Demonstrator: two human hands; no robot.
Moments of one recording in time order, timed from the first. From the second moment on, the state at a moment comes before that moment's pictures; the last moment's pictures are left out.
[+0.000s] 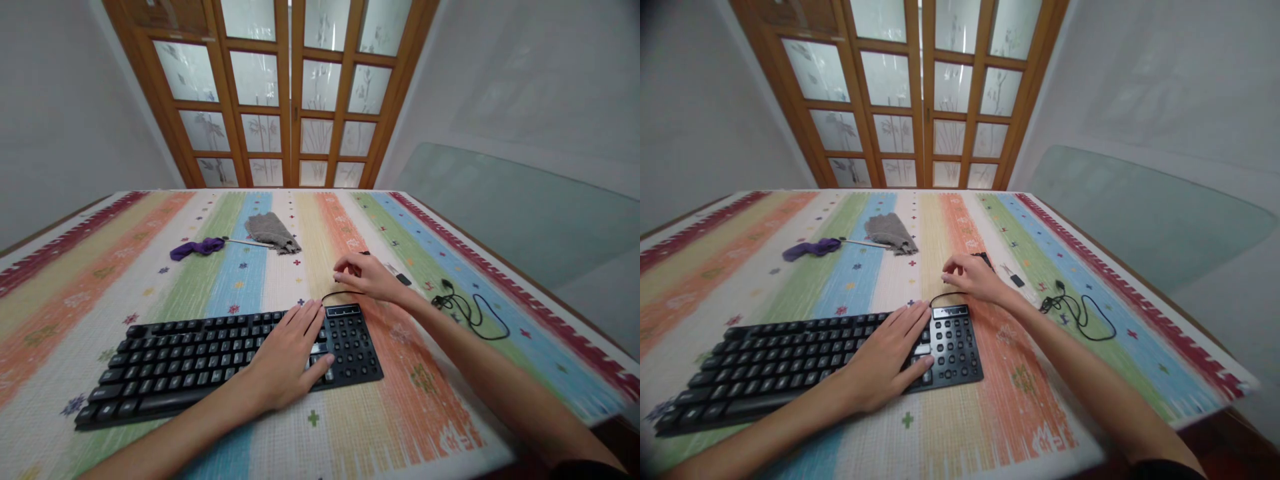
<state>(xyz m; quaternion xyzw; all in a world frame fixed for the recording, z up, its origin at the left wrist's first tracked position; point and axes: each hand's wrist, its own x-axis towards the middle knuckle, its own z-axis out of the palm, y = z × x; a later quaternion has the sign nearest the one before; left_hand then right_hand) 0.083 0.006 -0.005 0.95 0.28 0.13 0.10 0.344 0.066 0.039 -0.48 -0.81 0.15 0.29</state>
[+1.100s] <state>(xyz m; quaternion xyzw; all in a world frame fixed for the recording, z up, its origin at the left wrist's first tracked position) 0.111 0.050 0.007 0.95 0.21 0.20 0.13 0.317 -0.004 0.000 -0.36 -0.85 0.12 0.38</state>
